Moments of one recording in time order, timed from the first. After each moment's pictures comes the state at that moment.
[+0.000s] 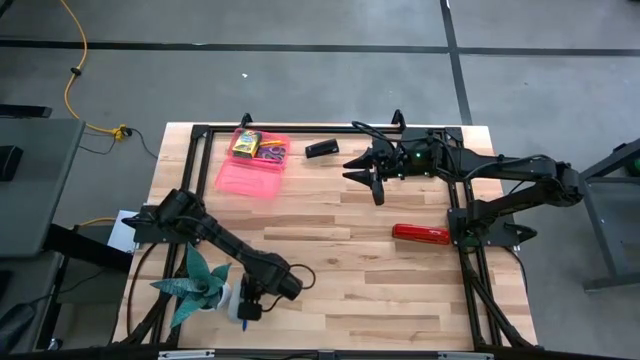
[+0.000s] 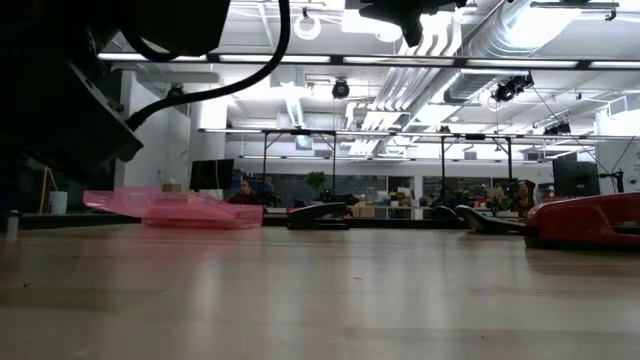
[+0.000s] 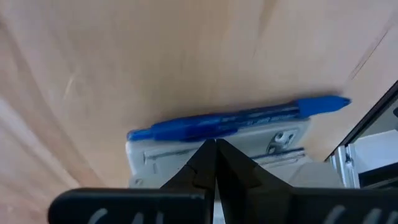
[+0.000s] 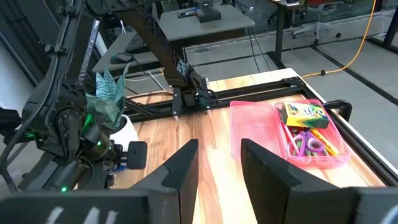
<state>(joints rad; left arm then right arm) -0.39 2.02 1.30 -1.12 0.44 -0.41 -0.19 1.21 1.03 -0.07 -0.17 0.10</state>
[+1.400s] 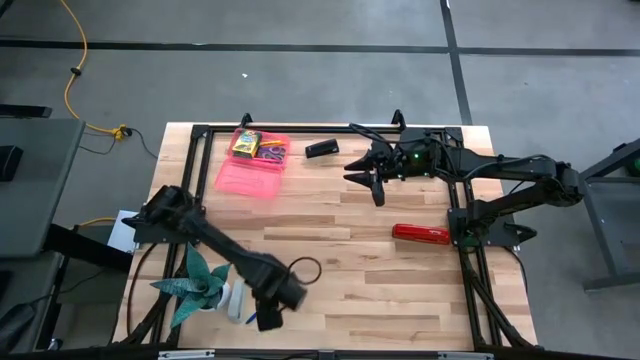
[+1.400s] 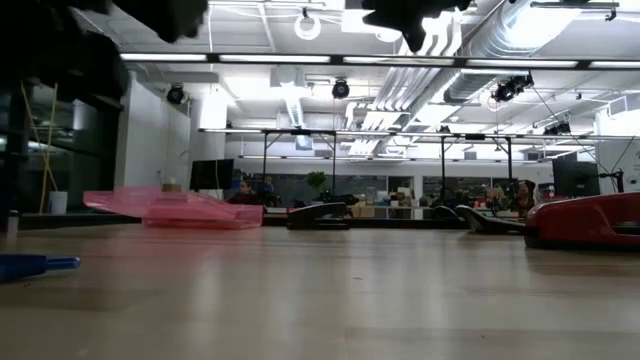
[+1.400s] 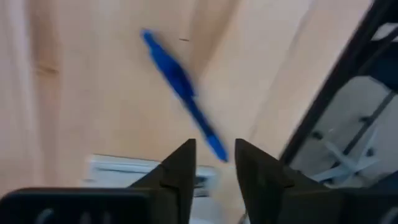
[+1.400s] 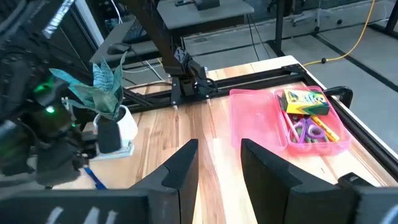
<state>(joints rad) -0.43 1.94 1.48 -1.07 0.27 -0.81 -0.19 1.21 1.03 -0.11 -0.17 0.11</state>
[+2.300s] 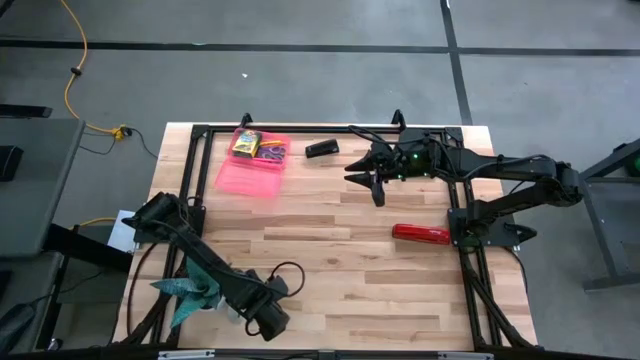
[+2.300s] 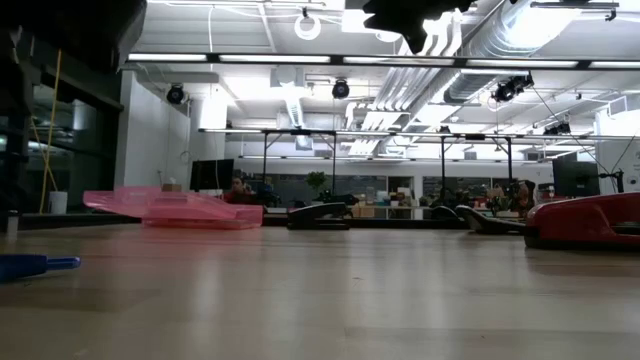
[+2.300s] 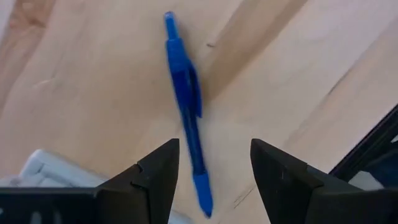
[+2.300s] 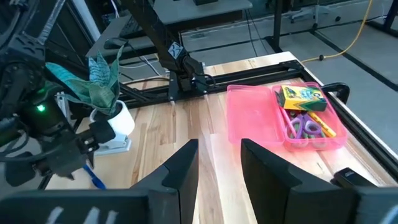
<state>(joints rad) -0.58 1.94 1.34 -0.85 0.03 -1.29 -0.19 1.21 1.03 -0.13 -0.17 0.10</state>
